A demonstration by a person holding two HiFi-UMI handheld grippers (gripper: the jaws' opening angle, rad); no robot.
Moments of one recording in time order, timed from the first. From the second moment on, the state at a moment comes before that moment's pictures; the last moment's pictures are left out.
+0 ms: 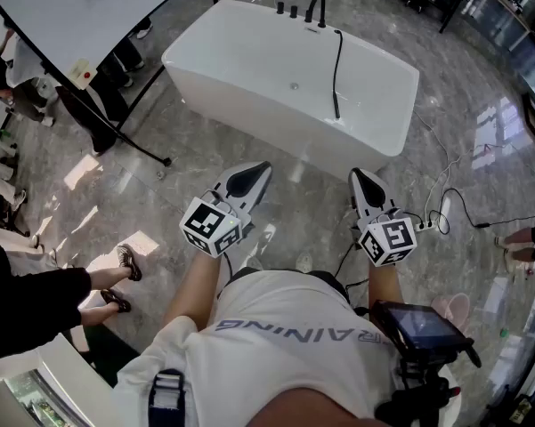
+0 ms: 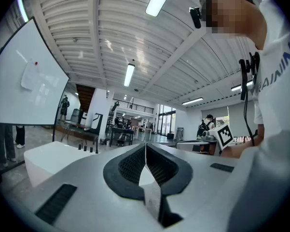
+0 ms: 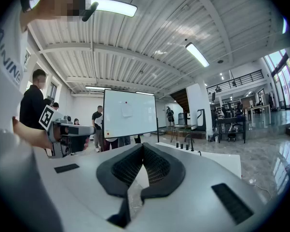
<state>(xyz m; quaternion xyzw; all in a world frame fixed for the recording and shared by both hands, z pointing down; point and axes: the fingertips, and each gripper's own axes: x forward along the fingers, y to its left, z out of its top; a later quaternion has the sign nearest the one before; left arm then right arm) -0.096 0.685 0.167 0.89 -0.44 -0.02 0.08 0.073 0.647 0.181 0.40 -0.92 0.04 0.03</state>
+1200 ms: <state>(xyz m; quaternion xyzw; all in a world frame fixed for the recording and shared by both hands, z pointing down) -0.071 0.682 0.168 0.89 -0.44 -0.02 0.08 0.097 0.643 0.186 0.40 -0.91 0.06 0.02</state>
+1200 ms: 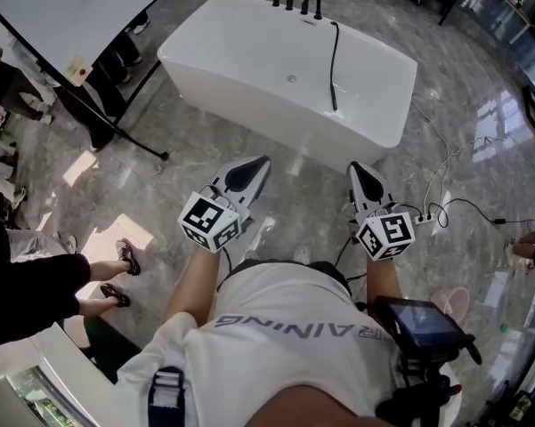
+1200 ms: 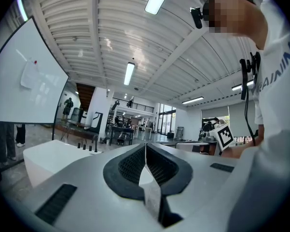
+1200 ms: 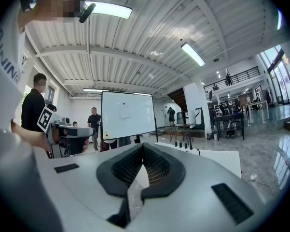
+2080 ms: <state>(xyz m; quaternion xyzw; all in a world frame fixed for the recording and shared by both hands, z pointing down) 0.019 0.637 0.180 0.88 -0.48 0.02 0.07 0.198 0.585 0.219 0.37 -0.92 0.08 0.00</state>
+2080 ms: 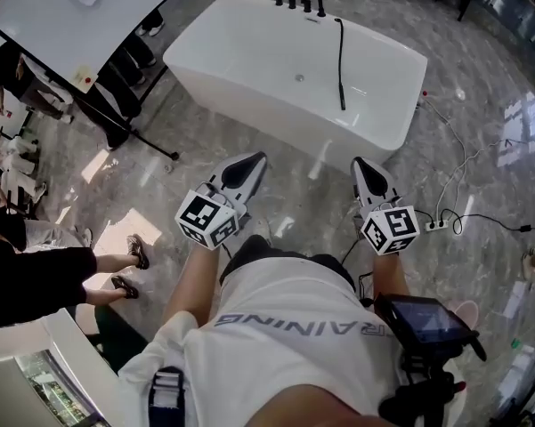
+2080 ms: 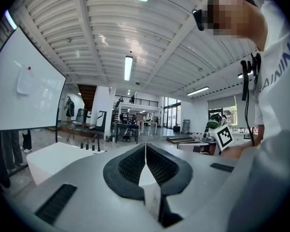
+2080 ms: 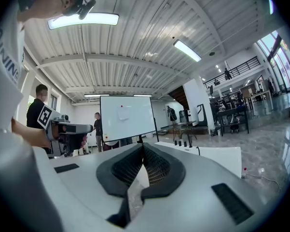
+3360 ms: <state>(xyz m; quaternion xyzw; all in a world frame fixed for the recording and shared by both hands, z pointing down) -0.155 0.397 0.221 0.91 -0.41 -0.01 0.11 0.026 0.382 0.240 0.44 -0.89 0.09 0.06</state>
